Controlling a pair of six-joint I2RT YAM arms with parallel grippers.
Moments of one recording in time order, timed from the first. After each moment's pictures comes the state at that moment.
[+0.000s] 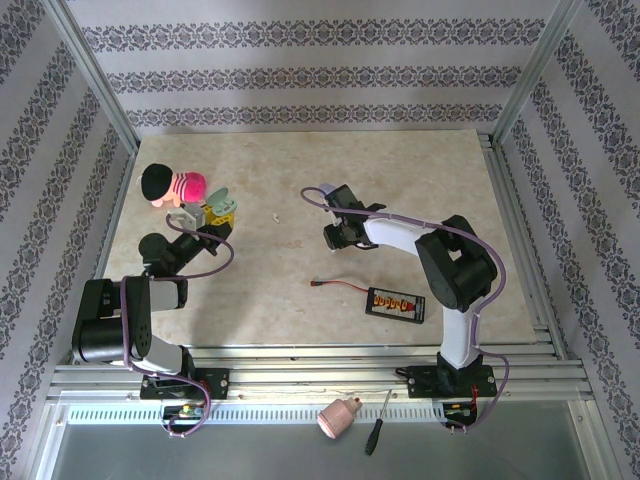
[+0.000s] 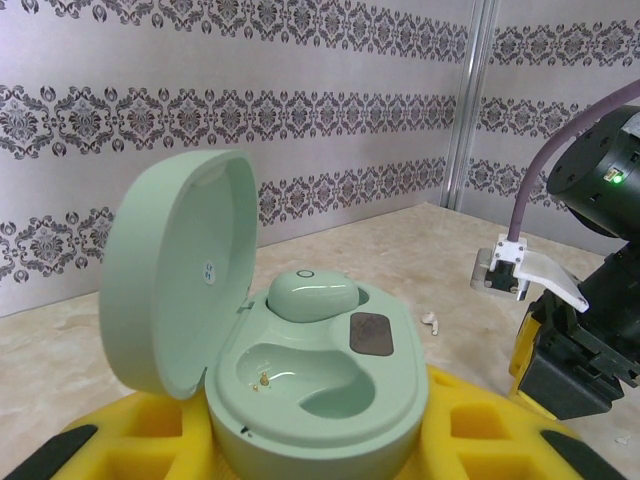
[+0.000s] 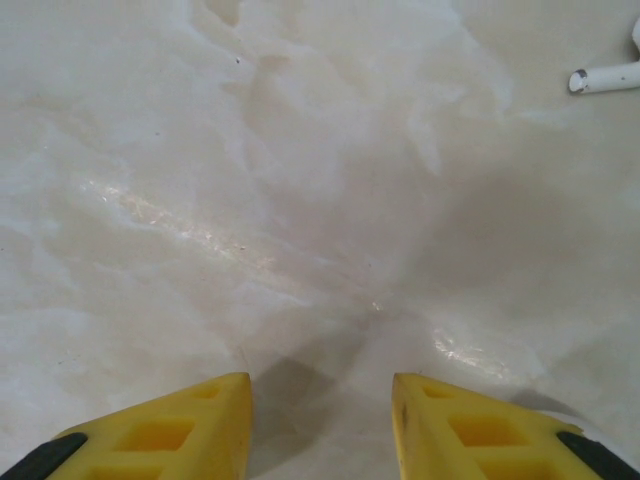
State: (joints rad) left arm 0.16 1.47 0.32 1.28 0.87 -0.12; right arm 0.58 1.94 1.24 -0.39 0.06 0.18
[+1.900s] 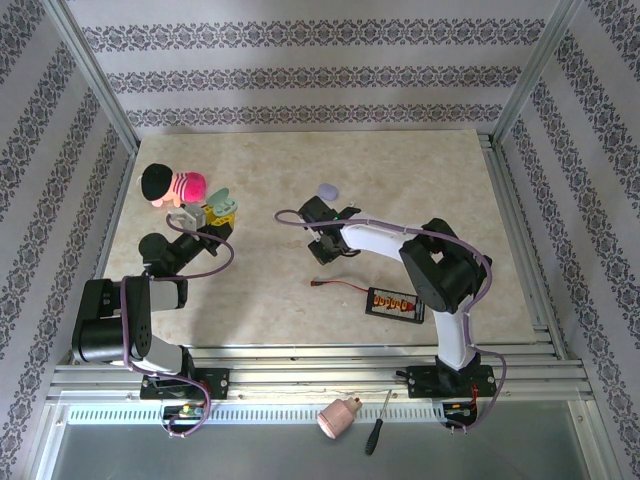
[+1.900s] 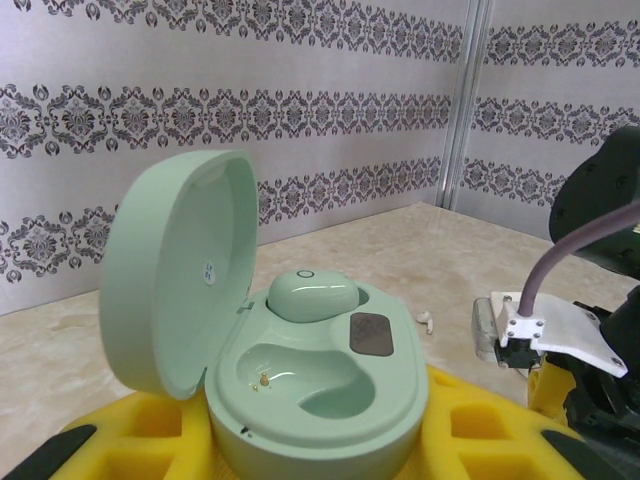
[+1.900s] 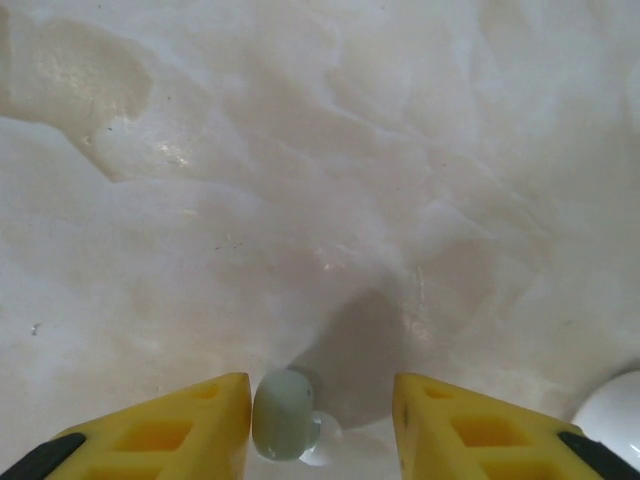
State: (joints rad) left arm 0.16 1.47 0.32 1.28 0.87 -0.12; right arm 0.74 2.00 1.36 -0.61 0.18 0.08
